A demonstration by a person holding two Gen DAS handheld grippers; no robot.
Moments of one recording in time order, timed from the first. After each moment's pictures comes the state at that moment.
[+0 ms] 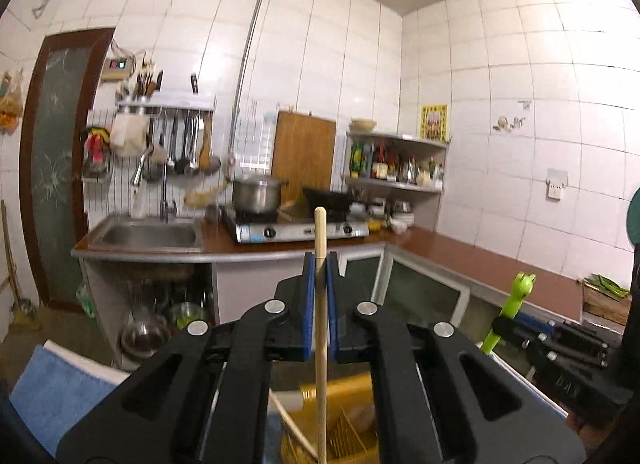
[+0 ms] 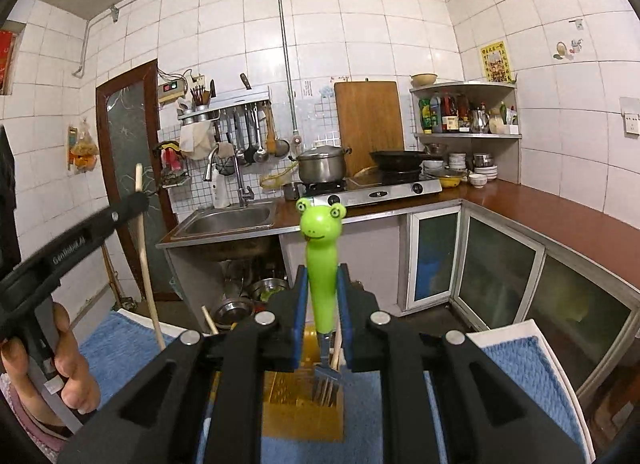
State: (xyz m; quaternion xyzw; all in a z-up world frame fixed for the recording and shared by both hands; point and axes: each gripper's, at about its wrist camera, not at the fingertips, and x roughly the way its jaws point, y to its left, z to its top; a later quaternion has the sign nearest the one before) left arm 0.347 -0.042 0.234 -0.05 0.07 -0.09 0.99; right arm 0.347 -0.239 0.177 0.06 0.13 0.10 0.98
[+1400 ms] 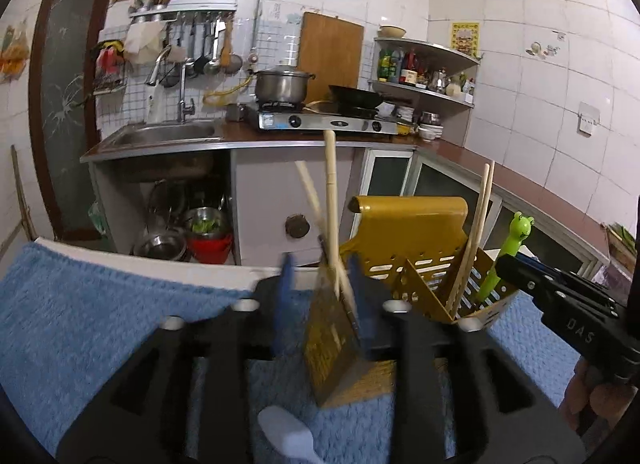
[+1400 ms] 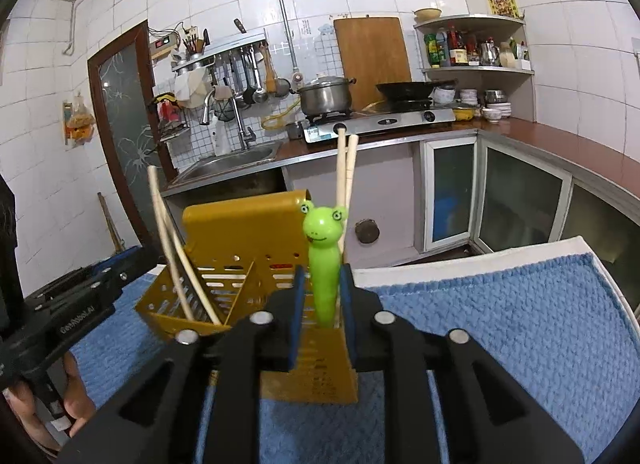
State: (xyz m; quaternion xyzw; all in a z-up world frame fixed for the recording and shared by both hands) left arm 0.363 -0.016 0.071 -0.05 0.23 -0.06 0.97; right arm 0.378 -0.232 0.043 0.08 0.22 0.11 0.97
